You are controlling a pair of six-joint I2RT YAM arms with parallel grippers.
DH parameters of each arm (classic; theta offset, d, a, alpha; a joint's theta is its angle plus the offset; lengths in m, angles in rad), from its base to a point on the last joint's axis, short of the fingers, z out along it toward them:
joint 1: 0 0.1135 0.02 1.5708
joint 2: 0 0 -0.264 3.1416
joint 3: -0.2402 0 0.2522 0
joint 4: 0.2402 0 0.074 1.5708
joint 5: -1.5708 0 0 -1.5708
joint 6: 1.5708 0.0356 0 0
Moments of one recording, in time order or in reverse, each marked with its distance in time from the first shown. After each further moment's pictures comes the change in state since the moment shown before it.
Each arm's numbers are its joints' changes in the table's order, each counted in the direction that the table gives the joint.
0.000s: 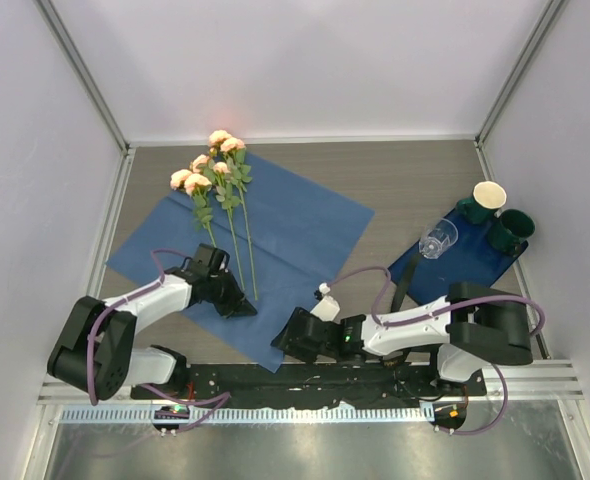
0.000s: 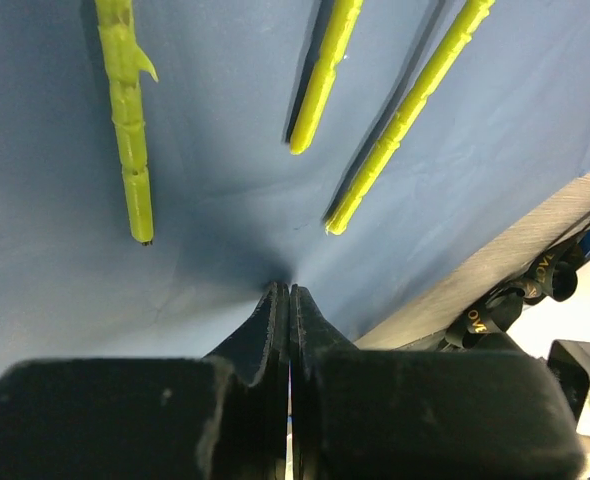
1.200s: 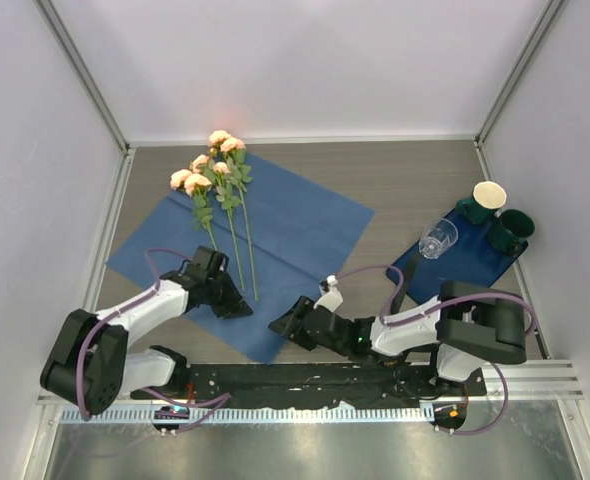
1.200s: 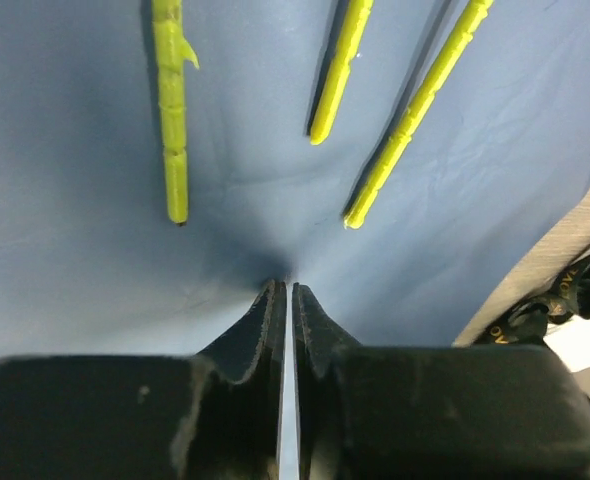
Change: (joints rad) left arm -0.013 0.066 0.019 0.014 0.069 -0.006; right arm -0.084 -0.018 0.203 -0.516 -0.072 -0.122
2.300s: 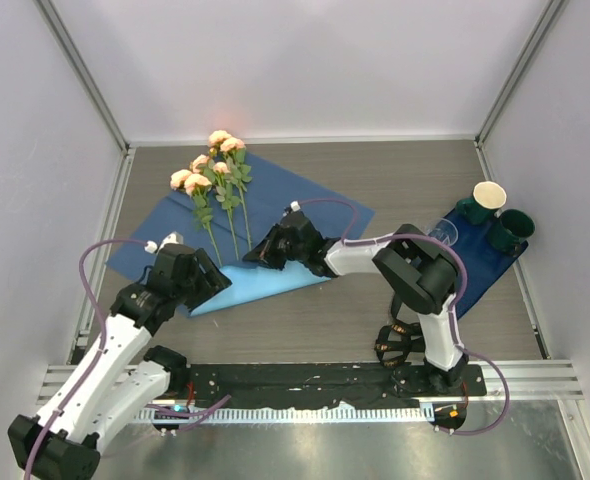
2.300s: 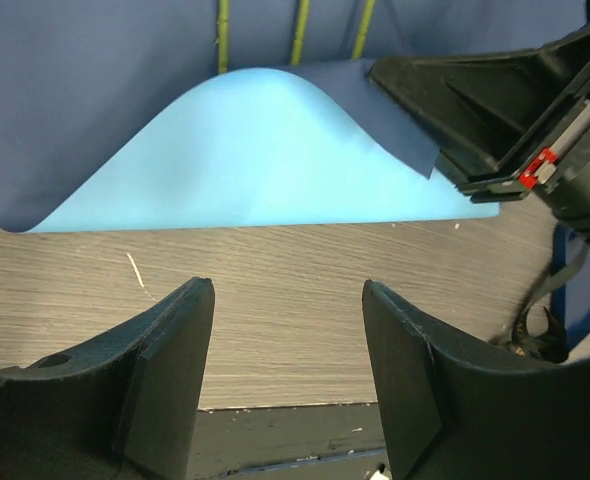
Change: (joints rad) left arm 0.000 0.525 -0.187 0.425 0.347 0.069; right arm -0.451 -0.454 -0.663 0.103 0.600 -0.207
